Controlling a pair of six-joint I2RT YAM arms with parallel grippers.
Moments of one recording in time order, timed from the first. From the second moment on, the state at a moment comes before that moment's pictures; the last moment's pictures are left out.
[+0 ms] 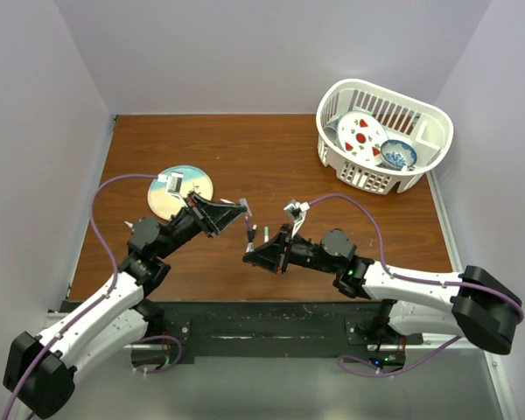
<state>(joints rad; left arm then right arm) -0.55 0.77 0.43 0.58 0.38 -0.95 1.02 1.14 0.44 0.74 -0.27 0.78</state>
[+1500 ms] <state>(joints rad) -0.57 0.75 0.36 0.54 0.46 -0.93 1.03 1.05 0.47 0.47 -0.22 0.66</state>
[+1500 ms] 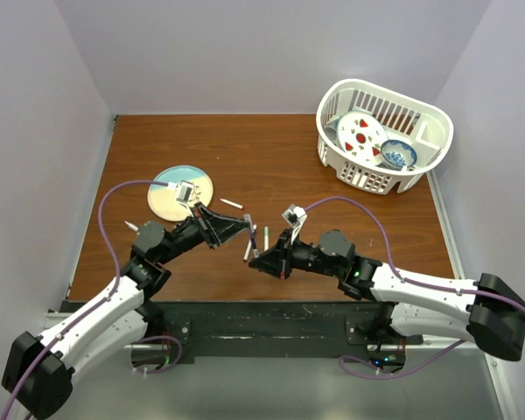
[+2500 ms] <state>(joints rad) -0.58 0.79 0.56 0.29 0.44 -0.83 1.03 1.03 0.47 0.53 -0.23 0.65</state>
